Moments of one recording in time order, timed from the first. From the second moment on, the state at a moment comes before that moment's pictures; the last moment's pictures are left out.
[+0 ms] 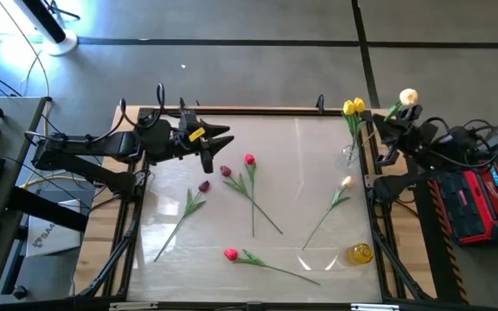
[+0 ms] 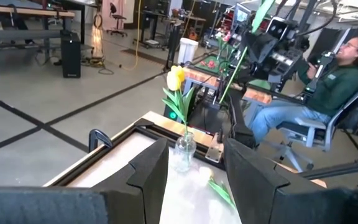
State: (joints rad) left arm -0.03 1.14 1.15 -0.11 -0.40 -0.25; right arm 0.36 0.25 0.68 0.09 0.81 -0.51
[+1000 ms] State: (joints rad) left arm -0.03 1.14 1.15 -0.11 -0.40 -0.25; right arm 0.36 0.00 0.37 0.31 0.95 -0.68
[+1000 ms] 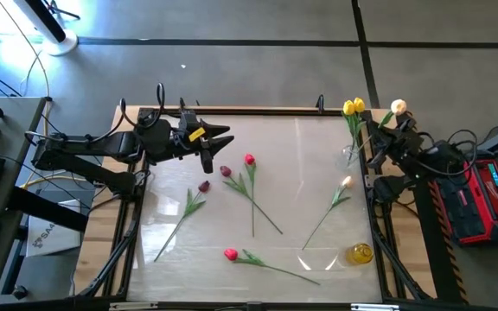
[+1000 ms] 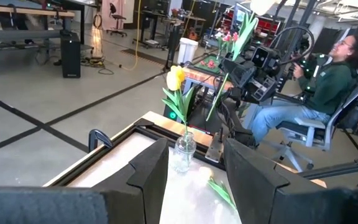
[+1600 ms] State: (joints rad) left arm -0.03 1.14 1.15 -0.11 -0.40 -0.25; right arm 0.36 0.00 0.15 0.76 1.06 -0.82
